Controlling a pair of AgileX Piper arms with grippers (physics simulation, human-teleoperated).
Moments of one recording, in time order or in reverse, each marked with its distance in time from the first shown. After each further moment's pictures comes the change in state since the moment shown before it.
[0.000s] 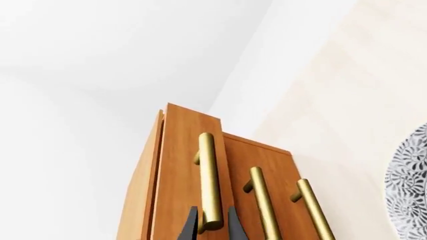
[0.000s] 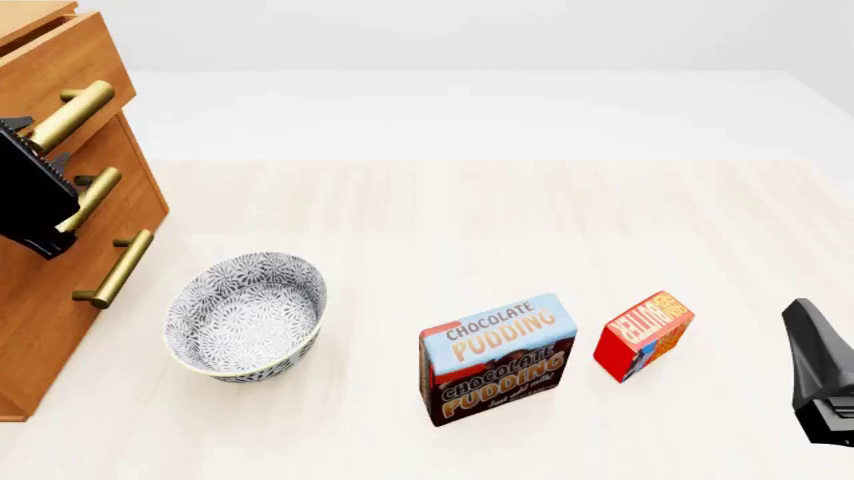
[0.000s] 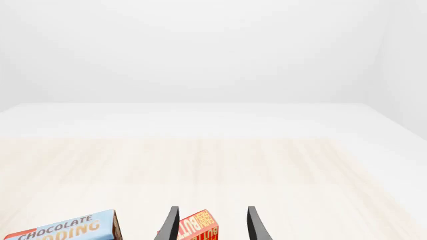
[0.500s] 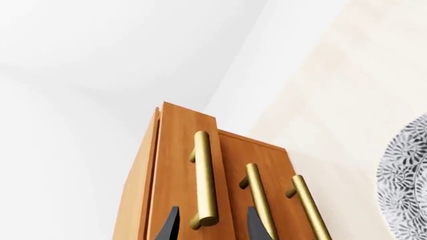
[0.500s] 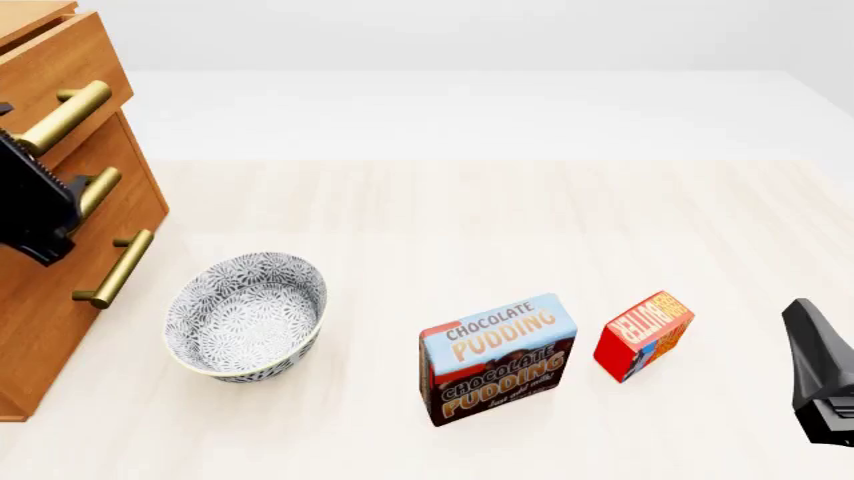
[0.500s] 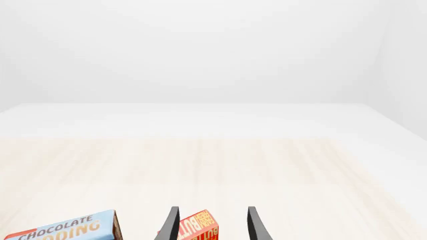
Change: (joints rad) left arm -0.002 -0.027 0.009 0.036 -0.003; right arm 0.000 0.000 0.000 0.000 0.000
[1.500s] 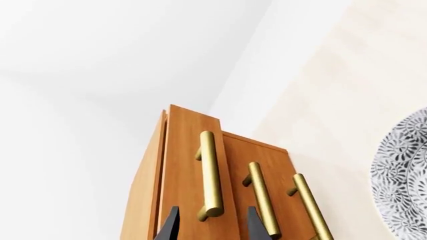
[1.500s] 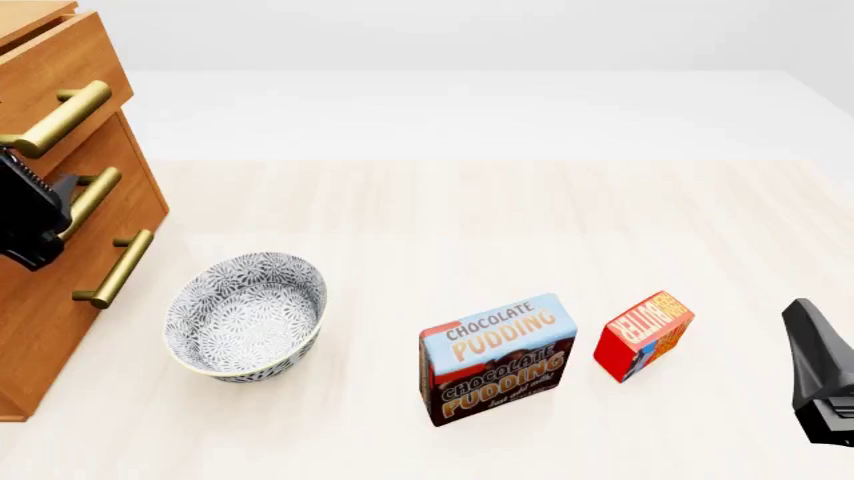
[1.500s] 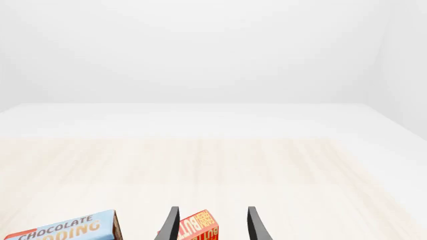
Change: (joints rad) left arm -0.017 -0.091 0.005 0.071 0.006; right arm 0.000 0.000 0.000 0.000 0.000
